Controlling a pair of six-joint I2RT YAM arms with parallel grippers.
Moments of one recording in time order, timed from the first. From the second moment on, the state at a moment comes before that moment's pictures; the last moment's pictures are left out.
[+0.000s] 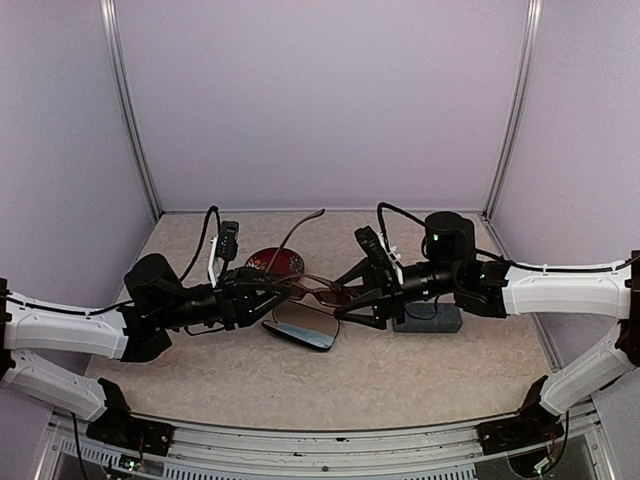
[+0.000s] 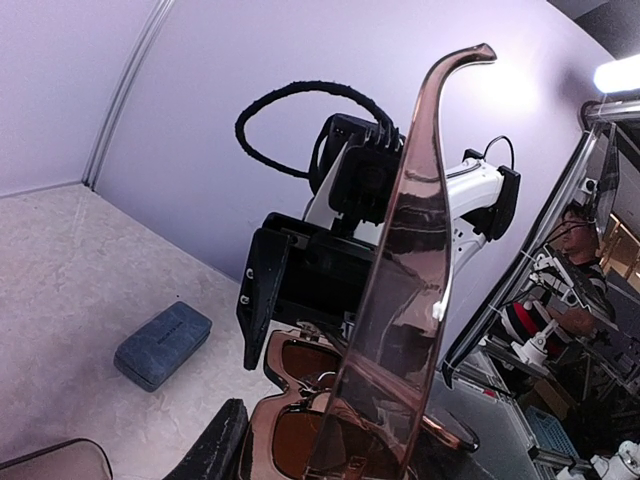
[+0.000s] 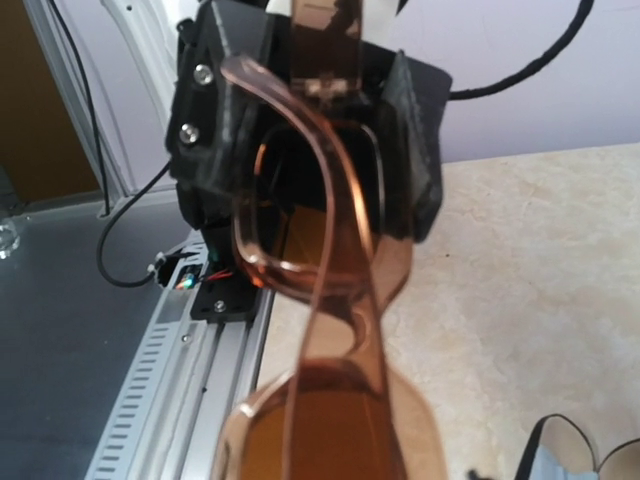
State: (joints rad) left arm -0.88 1.21 0.48 0.91 0.48 -0.57; right arm 0.86 1.38 0.85 0.31 -0.82 -0.02
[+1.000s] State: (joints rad) left arm -0.88 1.21 0.44 0.93 0.48 -0.55; right arm 0.83 1.38 0.84 0.33 -0.86 0.03
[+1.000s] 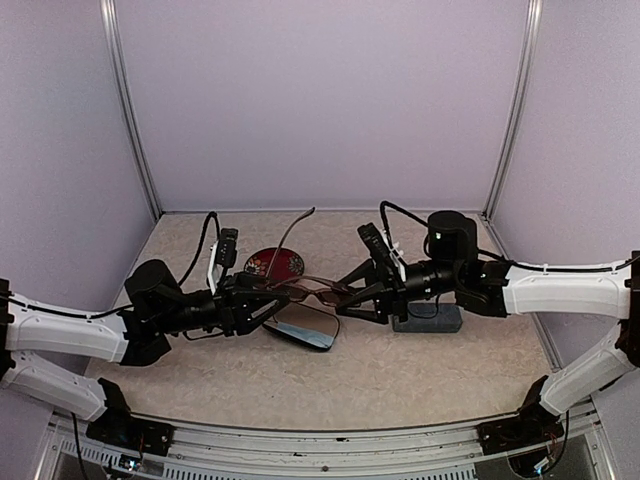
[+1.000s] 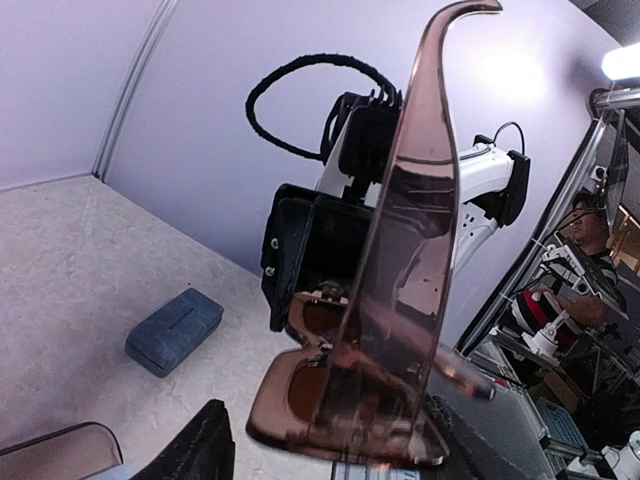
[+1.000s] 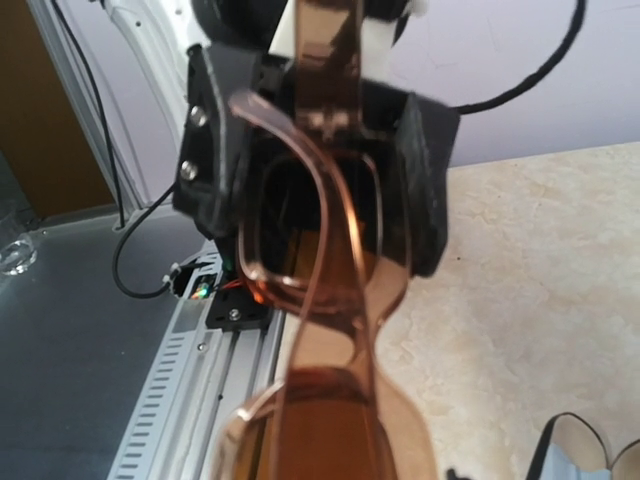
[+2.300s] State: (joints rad) left arm -1.27 1.38 0.94 -0.11 -0.21 0.30; right arm 0.83 1.46 0.92 0.07 -0.87 -0.02
